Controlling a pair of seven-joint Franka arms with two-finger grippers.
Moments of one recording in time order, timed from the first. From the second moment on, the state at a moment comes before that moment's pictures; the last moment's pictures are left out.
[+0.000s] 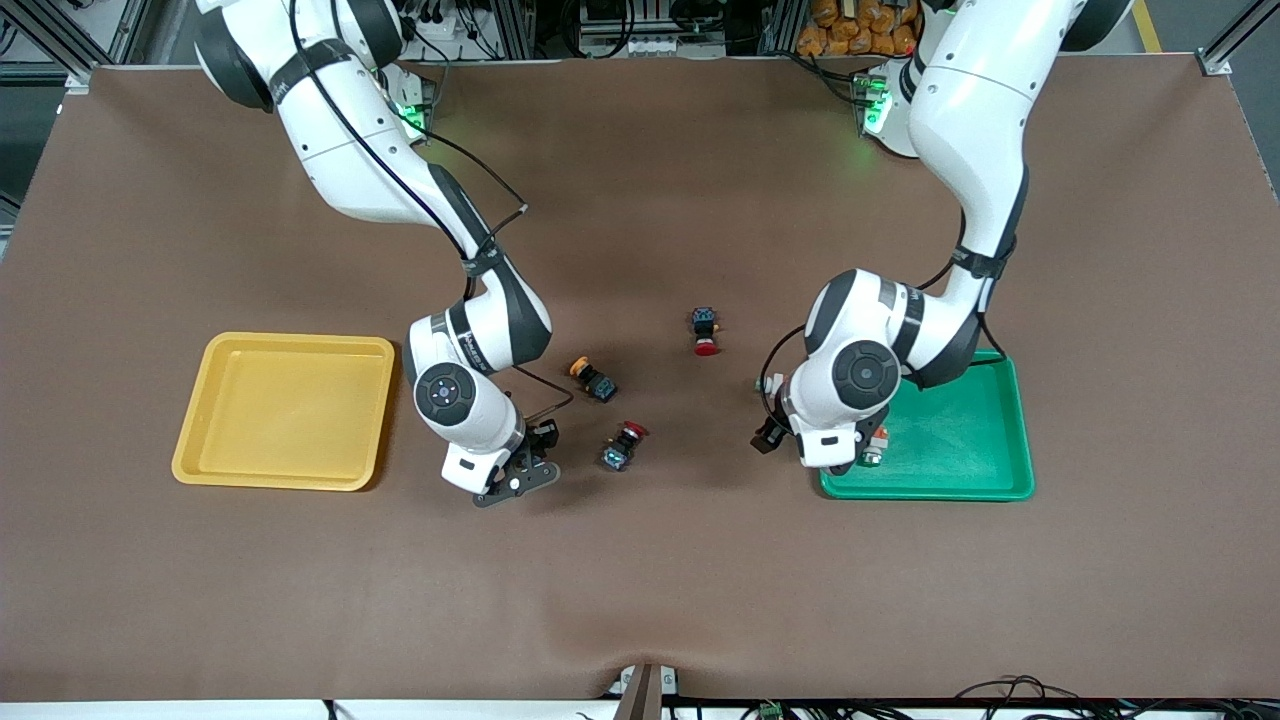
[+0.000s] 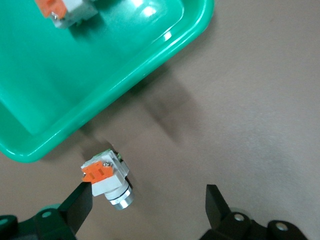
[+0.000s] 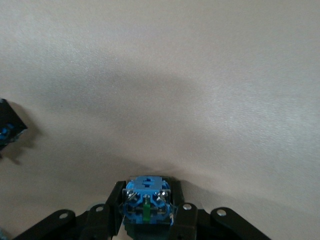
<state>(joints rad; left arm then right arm) -0.45 0.69 -0.02 -1.56 -0.13 2.14 -1.31 0.52 0.85 -0.09 -1.42 0.19 2.30 -0.03</state>
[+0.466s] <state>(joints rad) -0.45 0.71 -0.02 -1.59 -0.09 2.14 -1.44 0.37 0.65 -0.11 -1.46 0.19 2.11 -0.03</state>
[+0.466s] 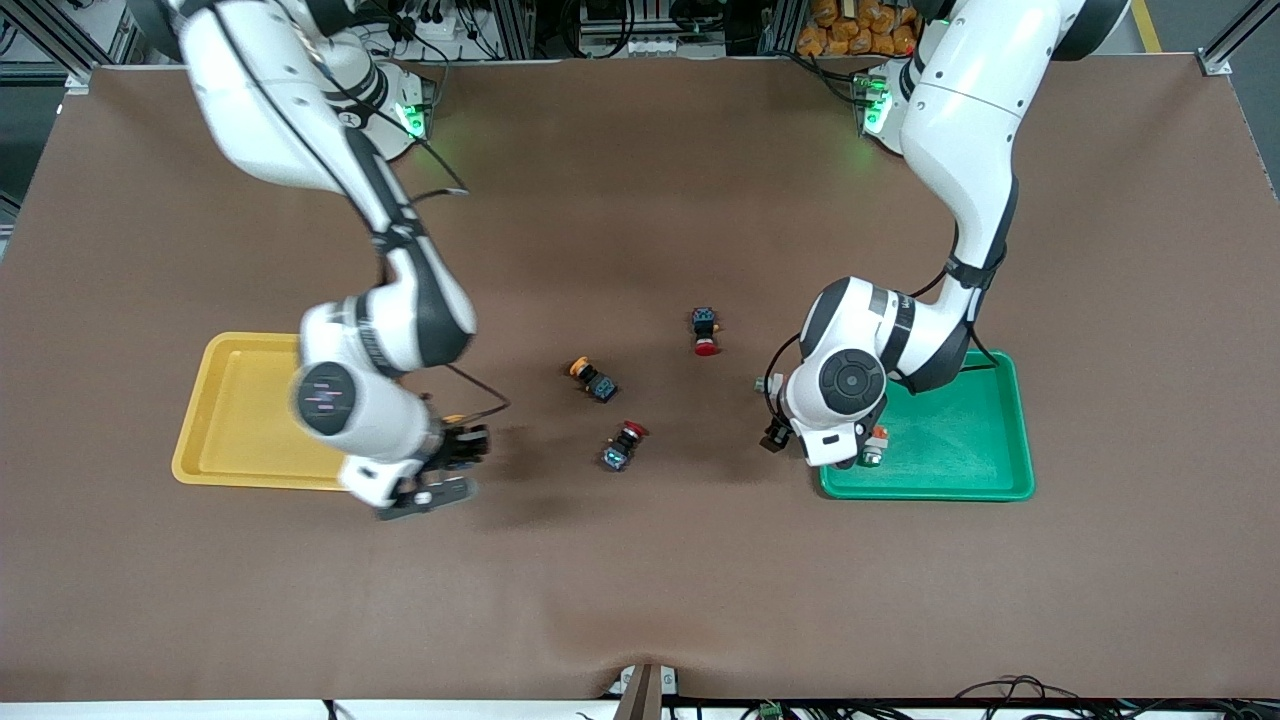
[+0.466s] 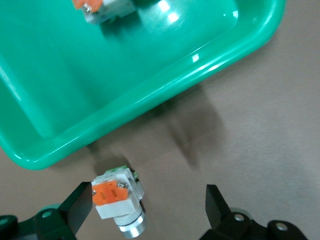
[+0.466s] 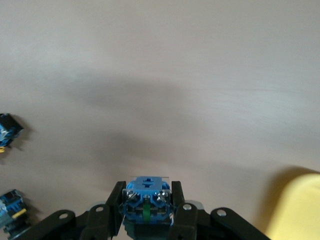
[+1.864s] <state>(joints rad) -0.42 0.63 0.00 -1.55 -0.08 1.93 -1.29 0.19 0.50 -0.07 -1.68 0.19 1.96 -0.28</state>
